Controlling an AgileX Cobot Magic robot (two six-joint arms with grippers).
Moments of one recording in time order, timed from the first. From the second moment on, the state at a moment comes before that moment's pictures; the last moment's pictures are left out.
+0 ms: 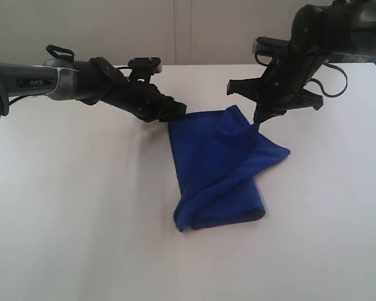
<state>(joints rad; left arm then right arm) -0.42 2.37 -1.79 -0.88 0.44 0.72 0.26 2.03 -1.54 0.11 0.76 0.26</state>
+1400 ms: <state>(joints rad) -0.33 1.89 -1.78 -0.51 1.12 0.55 0.26 1.71 -1.54 -0.10 0.98 0.24</state>
